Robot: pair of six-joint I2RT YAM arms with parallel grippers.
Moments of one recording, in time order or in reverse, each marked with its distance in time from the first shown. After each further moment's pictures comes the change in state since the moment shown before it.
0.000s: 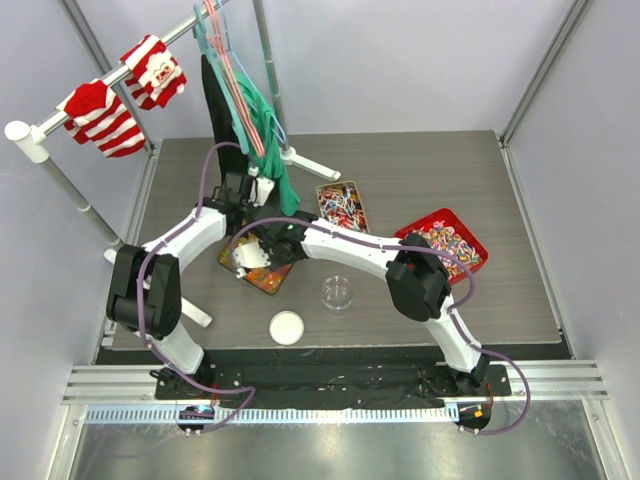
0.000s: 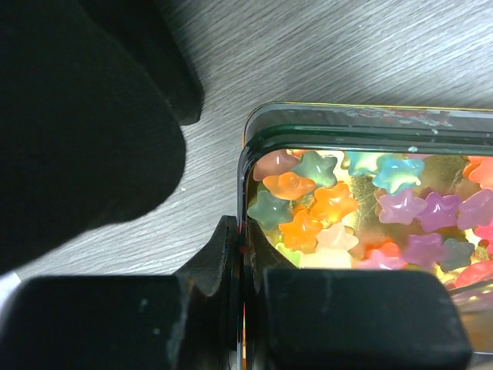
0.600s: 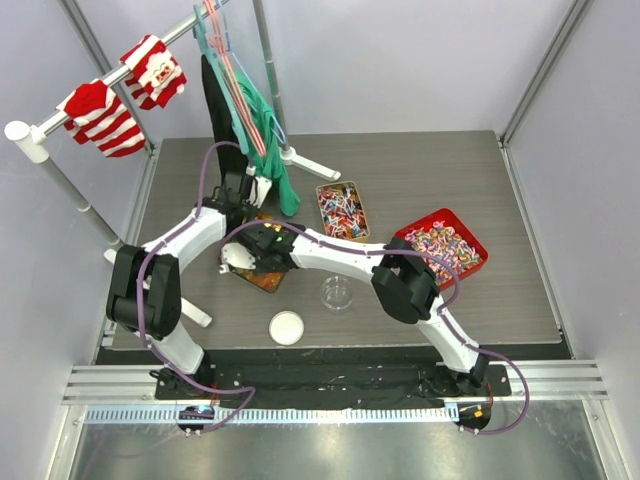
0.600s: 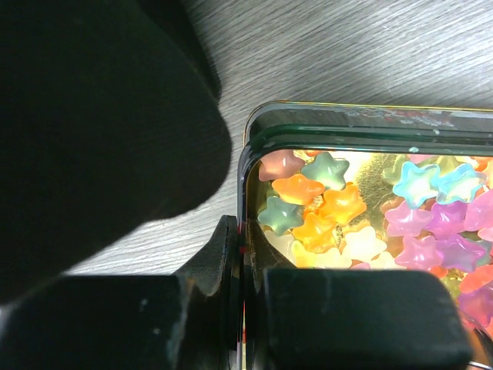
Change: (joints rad) left arm -0.003 -0.002 0.000 0.002 -0.048 -0.029; right arm 0.046 0.084 0.026 0.113 0.004 0.305
